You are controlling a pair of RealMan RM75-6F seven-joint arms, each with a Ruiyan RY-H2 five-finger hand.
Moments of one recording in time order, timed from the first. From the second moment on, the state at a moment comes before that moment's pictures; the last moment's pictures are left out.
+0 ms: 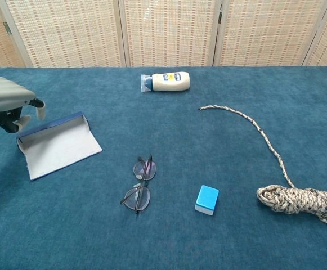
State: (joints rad) left arm -0.86 -1.31 0.04 -1.58 0.72 0.98 0.81; right arm 0.05 -1.15 0.08 -1.49 -1.49 1.50 0.23
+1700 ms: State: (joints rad) left arm -0.89 -1.46 0.04 -1.32 0.68 0.91 0.93; right arm 0.05 -1.14 0.08 -1.52 -1.49 1.51 0.20
